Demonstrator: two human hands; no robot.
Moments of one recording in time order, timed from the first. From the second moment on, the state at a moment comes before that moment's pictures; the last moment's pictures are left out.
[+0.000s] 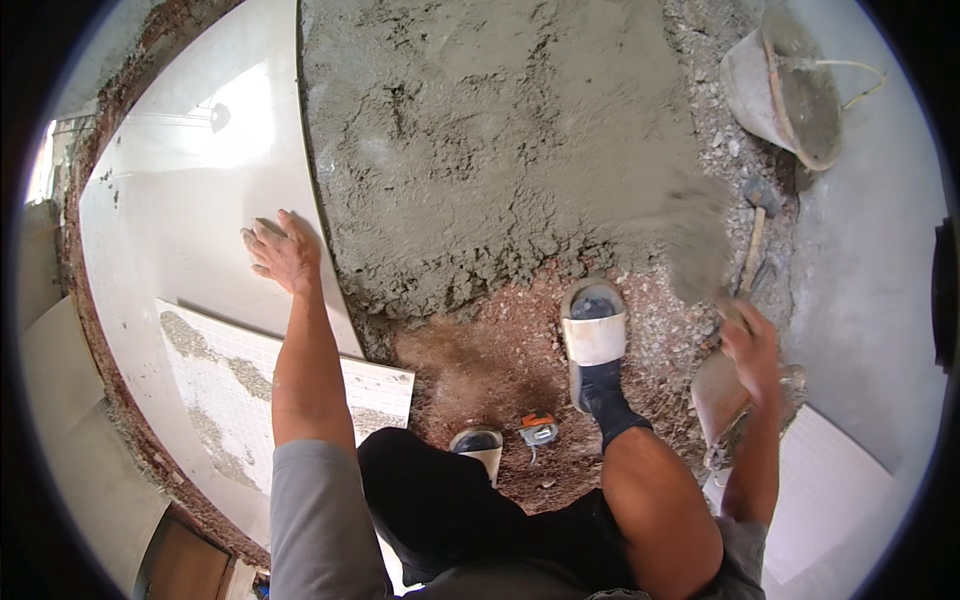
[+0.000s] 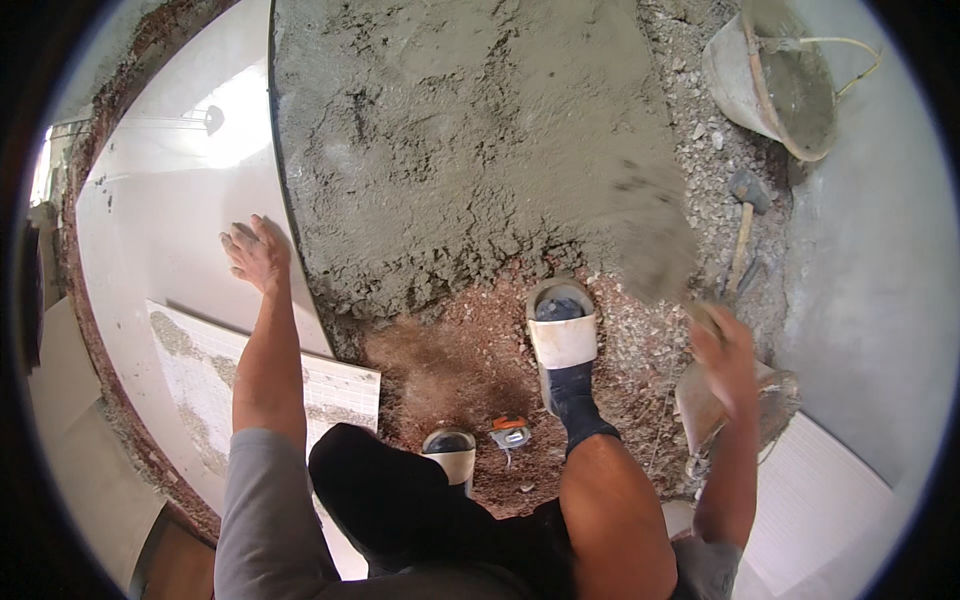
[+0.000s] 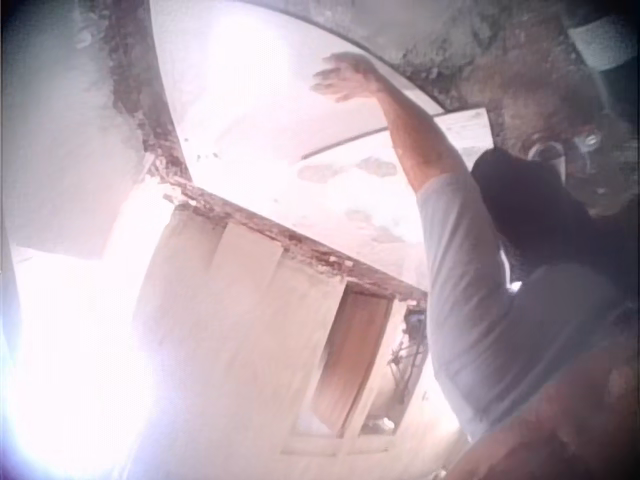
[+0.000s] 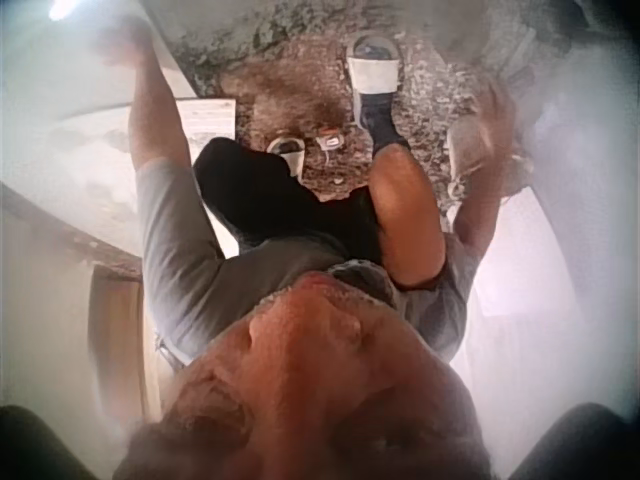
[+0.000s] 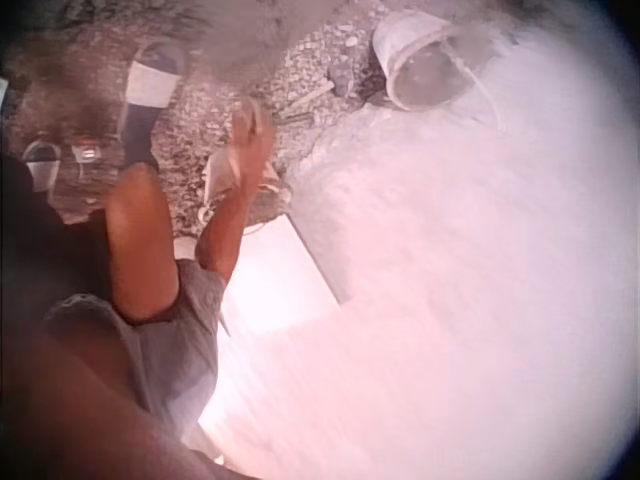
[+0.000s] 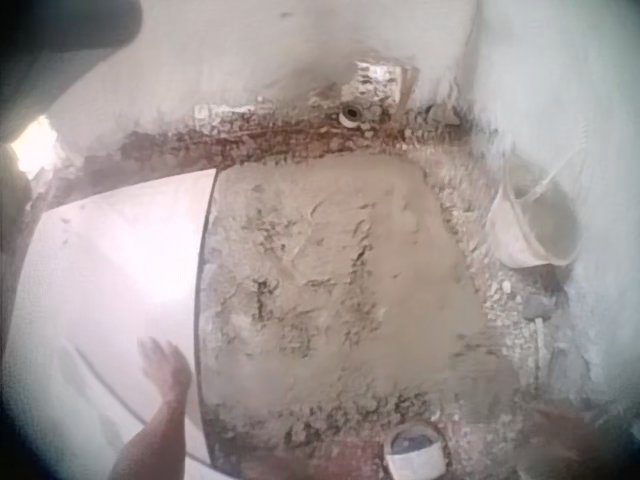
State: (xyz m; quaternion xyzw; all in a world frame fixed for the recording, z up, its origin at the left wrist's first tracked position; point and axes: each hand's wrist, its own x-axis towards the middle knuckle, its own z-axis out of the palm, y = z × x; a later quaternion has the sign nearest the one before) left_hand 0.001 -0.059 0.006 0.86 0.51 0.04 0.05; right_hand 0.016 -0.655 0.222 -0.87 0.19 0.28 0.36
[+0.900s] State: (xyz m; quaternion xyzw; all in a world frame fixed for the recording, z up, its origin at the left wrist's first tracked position) left_hand -0.001 -0.057 0.000 0.86 0.51 0.05 0.04; right_hand 0.225 -0.507 0.127 -0.91 -0.13 0.39 0.06
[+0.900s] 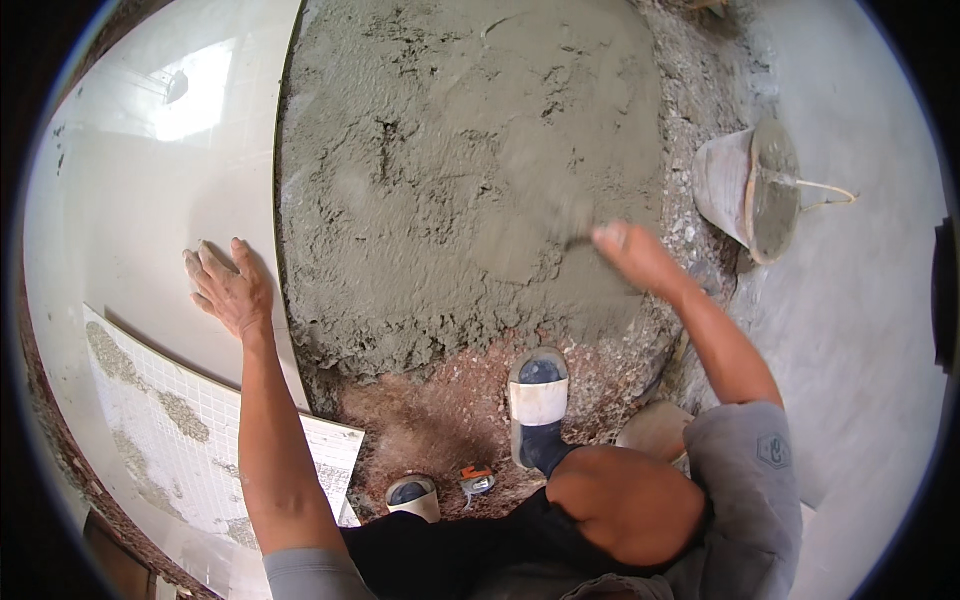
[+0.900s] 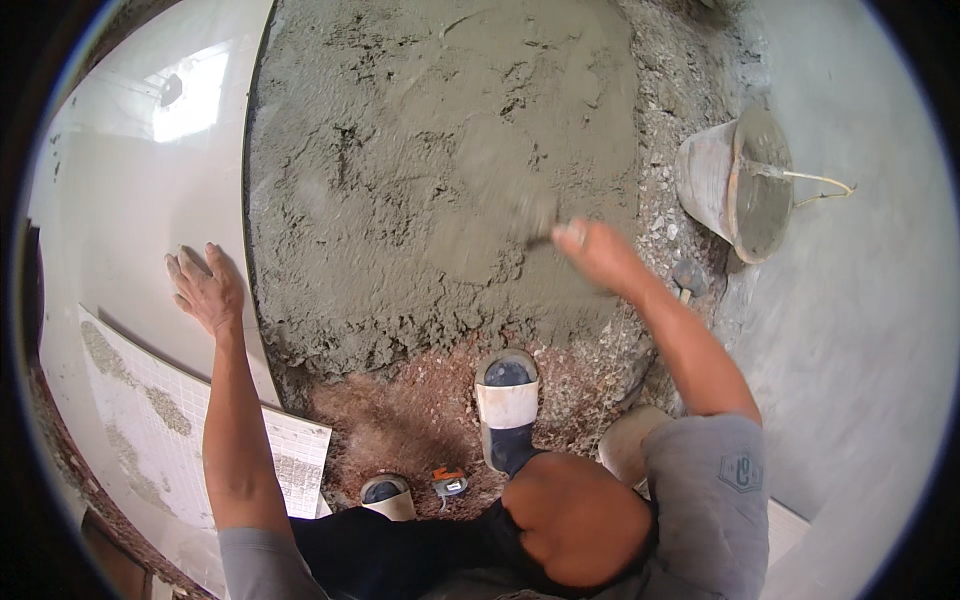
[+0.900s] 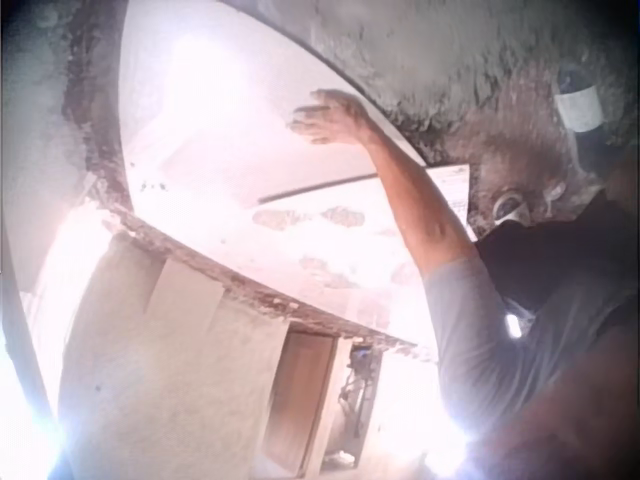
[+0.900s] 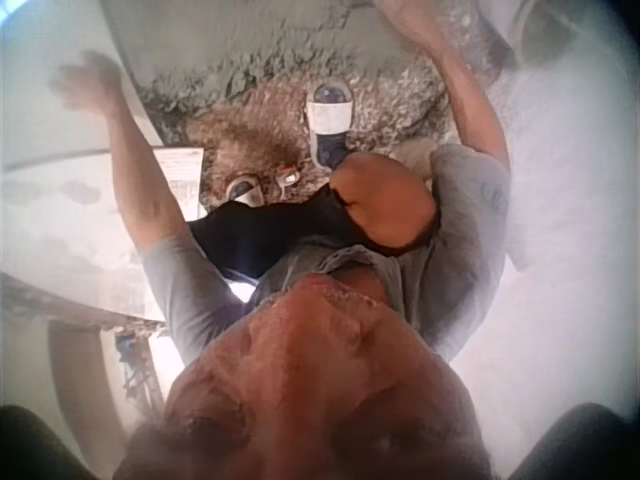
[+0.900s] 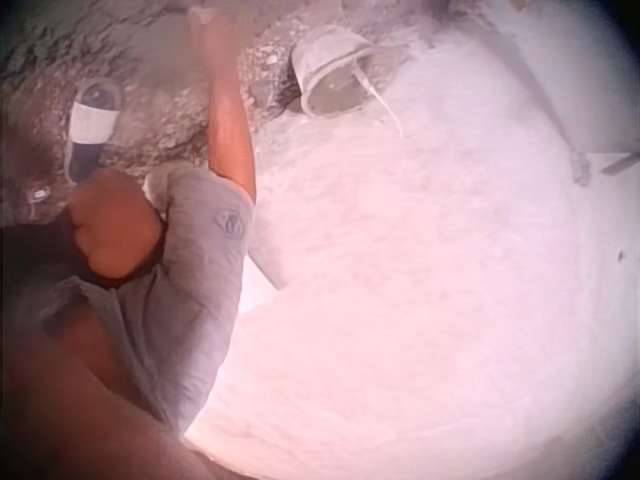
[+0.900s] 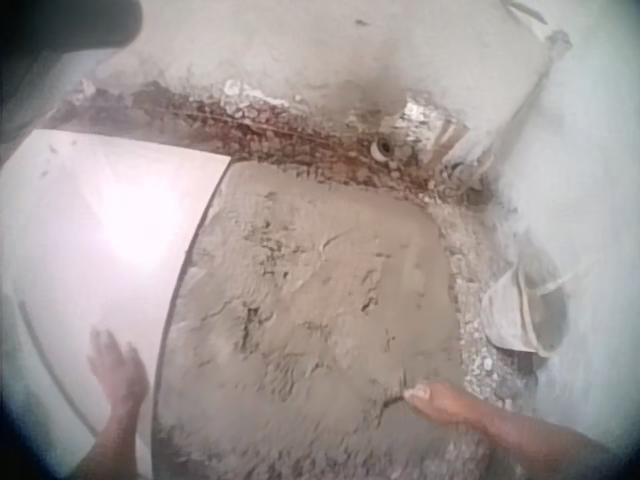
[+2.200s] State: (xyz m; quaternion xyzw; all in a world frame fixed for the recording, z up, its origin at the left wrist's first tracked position) left_hand -0.006 -0.053 -0.005 0.87 0.48 0.08 0.05; right_hand 0.131 -0.463 0.137 -0.83 0.05 0.53 0.17
